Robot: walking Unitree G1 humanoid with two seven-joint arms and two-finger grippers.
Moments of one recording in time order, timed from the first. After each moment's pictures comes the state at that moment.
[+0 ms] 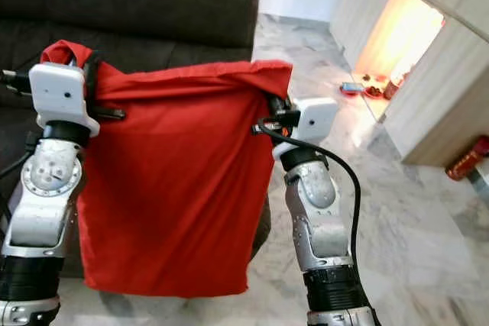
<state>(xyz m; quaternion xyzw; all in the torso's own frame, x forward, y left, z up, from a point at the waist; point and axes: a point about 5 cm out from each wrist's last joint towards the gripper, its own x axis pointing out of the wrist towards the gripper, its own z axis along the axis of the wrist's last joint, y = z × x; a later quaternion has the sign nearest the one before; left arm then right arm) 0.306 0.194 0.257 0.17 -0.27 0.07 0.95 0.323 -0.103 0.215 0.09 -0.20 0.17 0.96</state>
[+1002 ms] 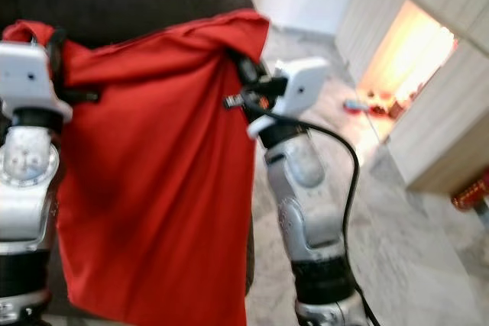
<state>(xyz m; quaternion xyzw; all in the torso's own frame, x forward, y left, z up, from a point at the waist) 0.296 0.216 0.281 0.17 -0.30 0.14 0.93 0.298 -0.063 0.265 0.13 -0.24 0.30 0.91</state>
